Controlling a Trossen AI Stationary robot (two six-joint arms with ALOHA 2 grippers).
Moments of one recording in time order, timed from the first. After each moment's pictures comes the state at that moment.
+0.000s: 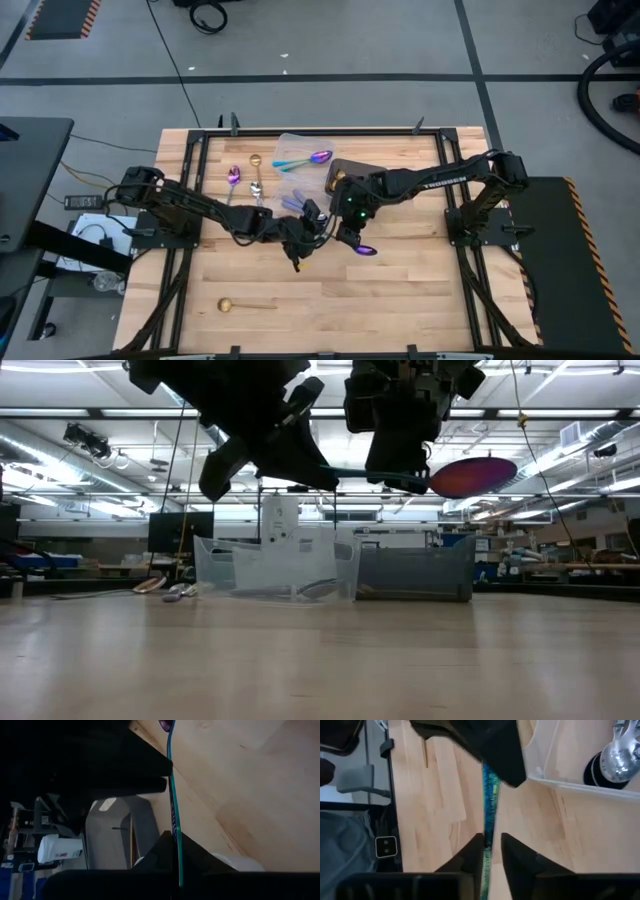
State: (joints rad) left arm -0.22 1.64 0.96 0.08 -0.39 0.85; right arm -0.01 1.65 1.20 -0.49 -0.39 0.47
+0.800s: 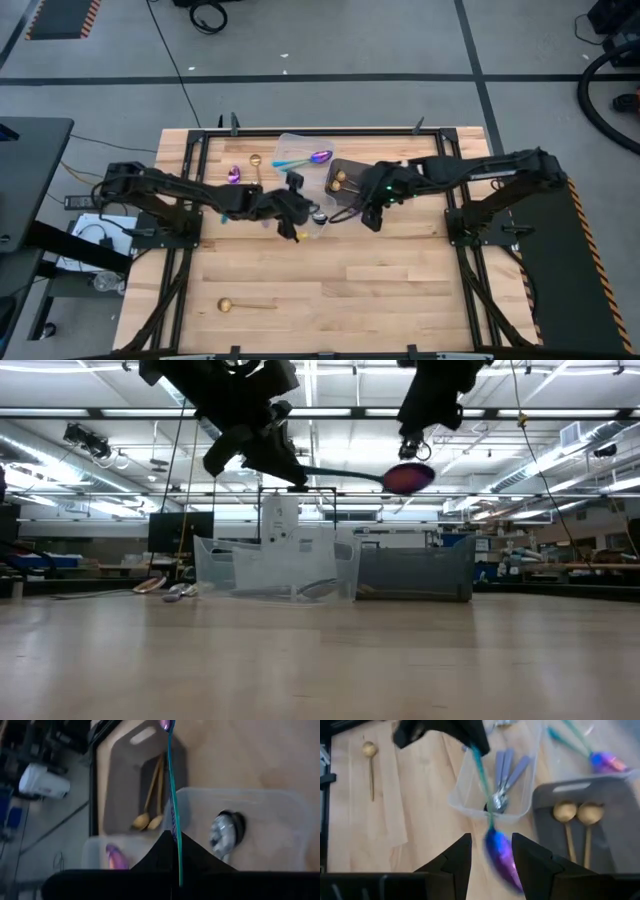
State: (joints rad) left arm -0.06 1.49 0.96 -0.14 -0.41 0.58; right arm 0.04 1.33 1.19 -0.70 0.09 0.36
